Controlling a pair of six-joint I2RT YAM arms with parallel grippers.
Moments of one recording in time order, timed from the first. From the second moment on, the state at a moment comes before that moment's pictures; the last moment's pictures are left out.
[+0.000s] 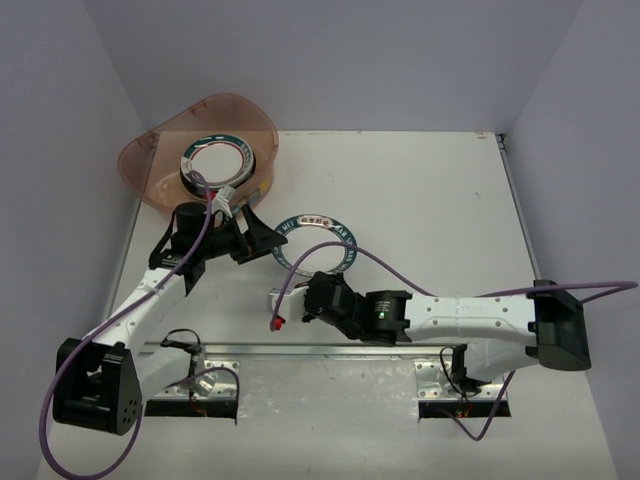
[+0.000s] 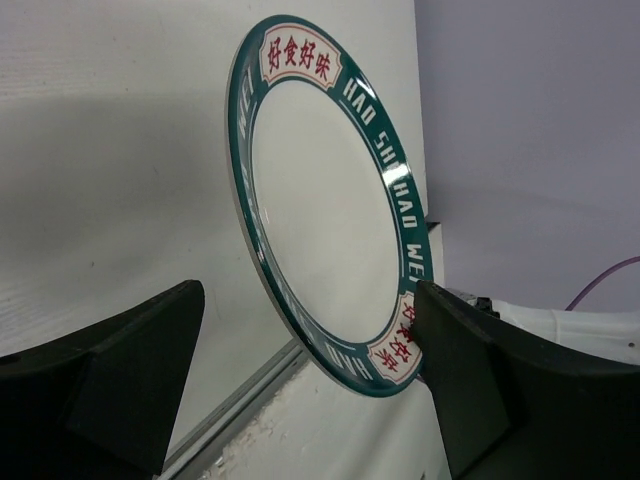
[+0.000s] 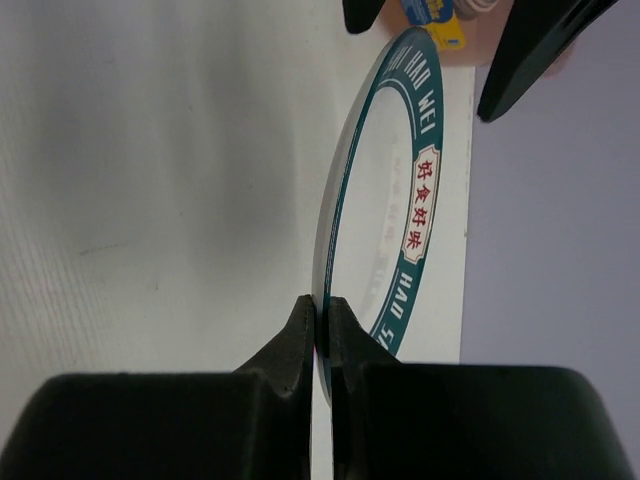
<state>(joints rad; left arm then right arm) -0.13 1.06 0.59 -0.04 0.73 -0.78 1.35 1.37 0.88 -0.17 0.59 -0.72</state>
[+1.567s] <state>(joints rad) 0.22 1.94 1.54 -0.34 0.00 -0.88 1.00 0.83 0.85 -0.42 0.60 0.14</state>
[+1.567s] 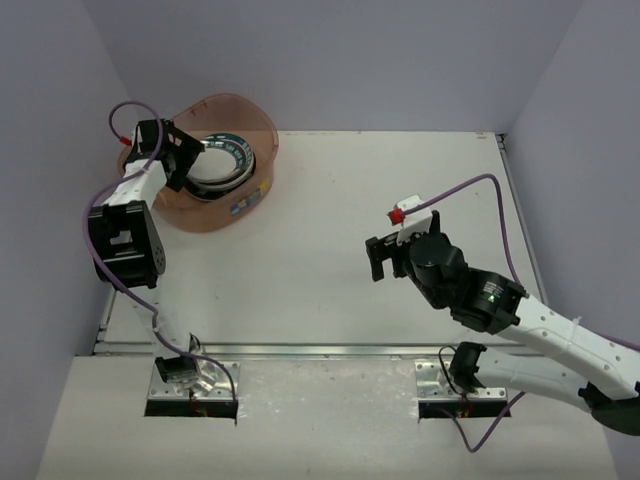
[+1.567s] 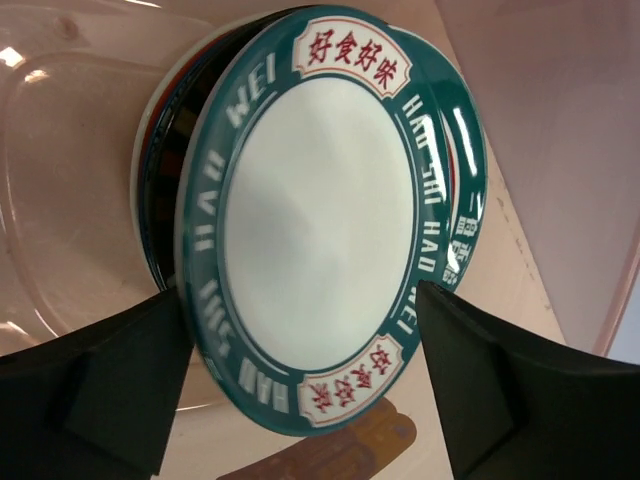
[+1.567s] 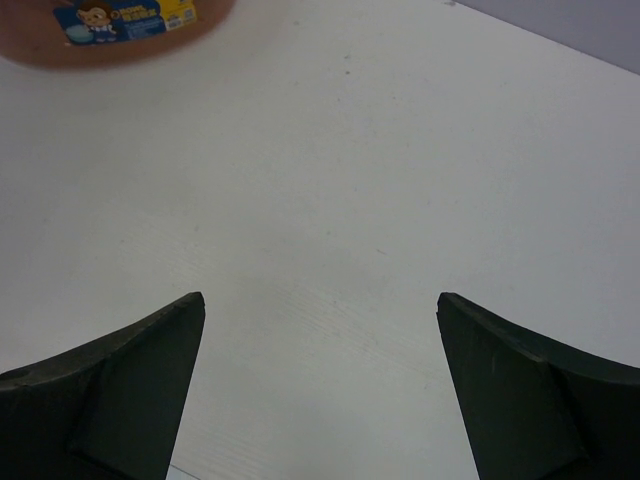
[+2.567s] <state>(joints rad) 0.17 1.88 1.63 -0.65 -0.09 -0.70 0.43 1.32 1.22 -0.57 0.11 0.25</state>
